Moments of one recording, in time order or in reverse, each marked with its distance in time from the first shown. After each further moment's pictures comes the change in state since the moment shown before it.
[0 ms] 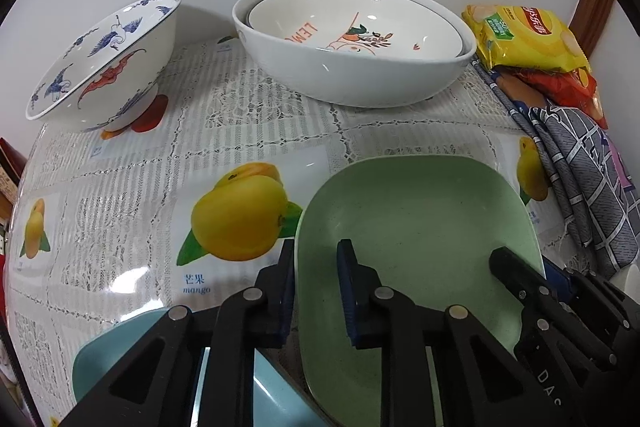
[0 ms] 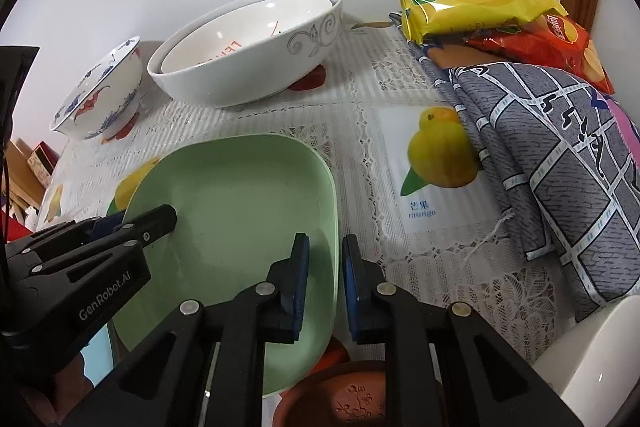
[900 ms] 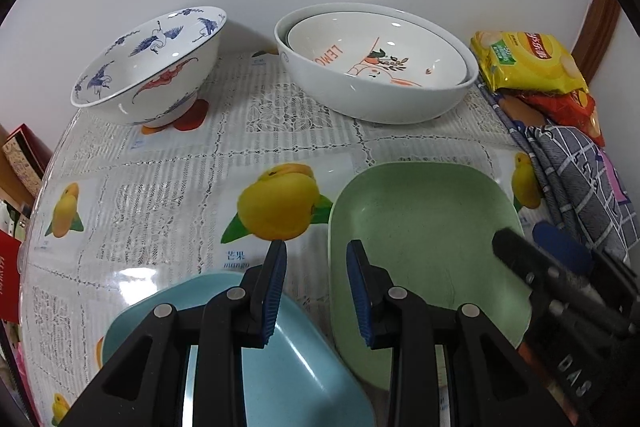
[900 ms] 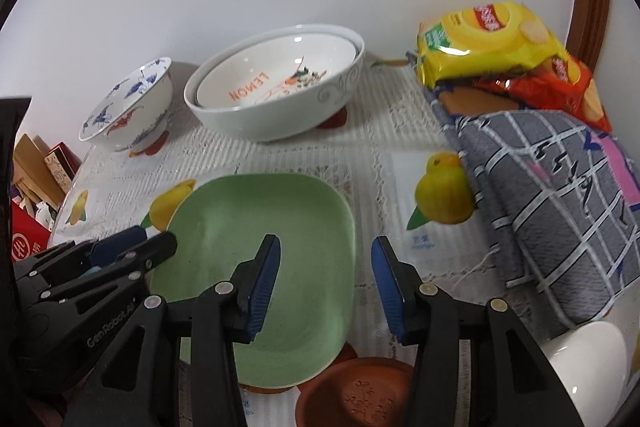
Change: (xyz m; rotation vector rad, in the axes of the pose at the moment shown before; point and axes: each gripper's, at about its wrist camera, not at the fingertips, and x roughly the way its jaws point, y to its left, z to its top) left arm -0.032 0.017 -0.011 -0.066 -0.052 0.032; right arm -0.029 0.010 0.011 -0.055 -0.063 0.041
